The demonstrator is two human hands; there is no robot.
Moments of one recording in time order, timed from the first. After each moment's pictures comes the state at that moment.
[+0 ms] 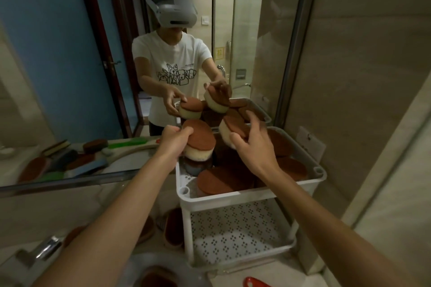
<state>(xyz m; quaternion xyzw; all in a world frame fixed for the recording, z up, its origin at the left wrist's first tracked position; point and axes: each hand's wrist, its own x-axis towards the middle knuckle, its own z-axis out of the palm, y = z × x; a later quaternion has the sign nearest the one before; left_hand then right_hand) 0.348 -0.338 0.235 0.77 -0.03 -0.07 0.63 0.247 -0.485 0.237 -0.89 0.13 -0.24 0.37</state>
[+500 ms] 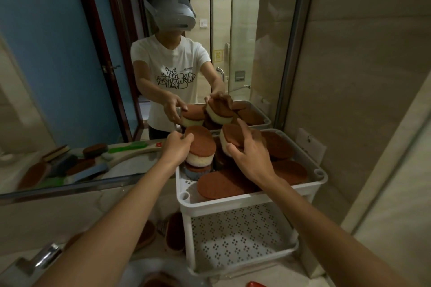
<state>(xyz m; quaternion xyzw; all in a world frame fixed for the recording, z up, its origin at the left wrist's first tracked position) 0.353 -0.343 0.227 0.86 -0.07 -0.01 0.50 0.259 -0.489 0.218 -0.91 0.12 -0.22 0.32</state>
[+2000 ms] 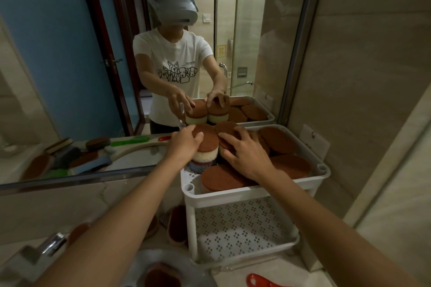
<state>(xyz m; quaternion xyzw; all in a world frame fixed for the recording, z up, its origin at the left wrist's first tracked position) 0.343 -0.342 0.229 0.93 -0.14 0.01 0.35 0.261 -0.478 0.219 -0.98 0.05 -0.12 0.13</state>
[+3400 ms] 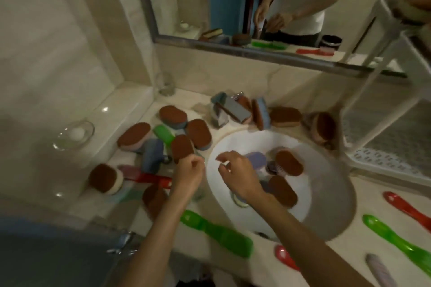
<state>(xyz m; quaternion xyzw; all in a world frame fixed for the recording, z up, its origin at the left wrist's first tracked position) 0.119 0.050 0.028 0.83 0.24 -0.06 0.51 0.134 -0.082 0.035 -0.92 -0.14 0.07 0.35</state>
